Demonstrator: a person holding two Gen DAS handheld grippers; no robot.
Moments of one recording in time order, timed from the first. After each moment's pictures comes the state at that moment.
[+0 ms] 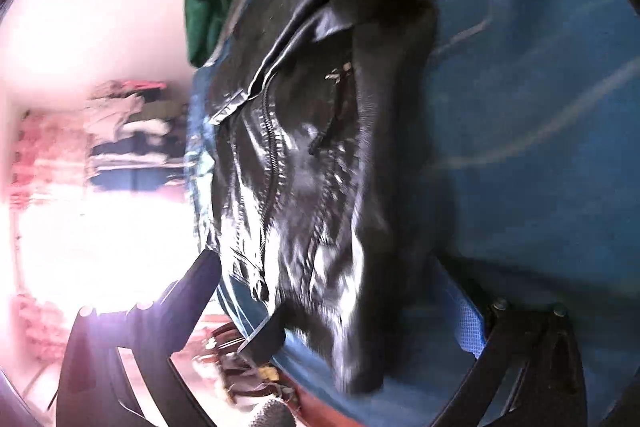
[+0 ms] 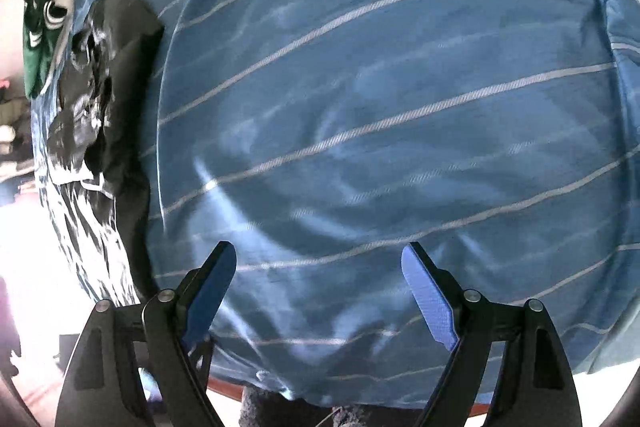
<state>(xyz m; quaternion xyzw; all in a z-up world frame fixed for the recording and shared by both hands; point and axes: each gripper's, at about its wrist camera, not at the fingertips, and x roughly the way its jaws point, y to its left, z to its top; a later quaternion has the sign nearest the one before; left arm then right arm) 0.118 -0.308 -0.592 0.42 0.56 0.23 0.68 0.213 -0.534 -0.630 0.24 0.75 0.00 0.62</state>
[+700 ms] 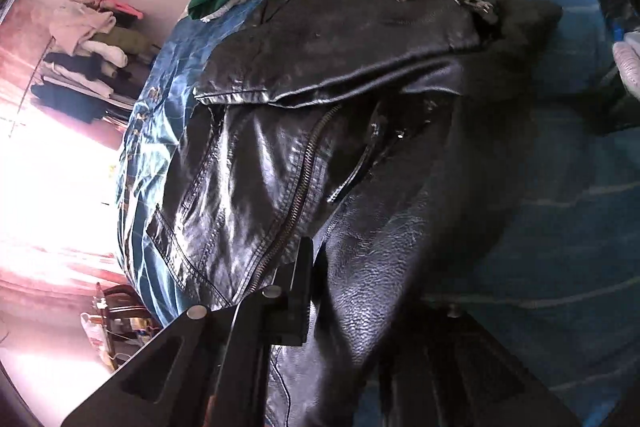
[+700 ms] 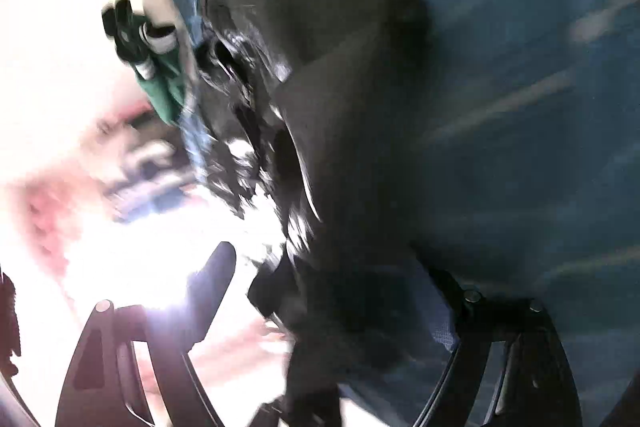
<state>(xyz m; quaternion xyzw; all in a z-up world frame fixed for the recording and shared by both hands) 0.182 -0.217 -0.513 0.18 0.59 0.19 0.76 0.331 -0.397 -0.712 0.54 0.64 0.20 0.51</state>
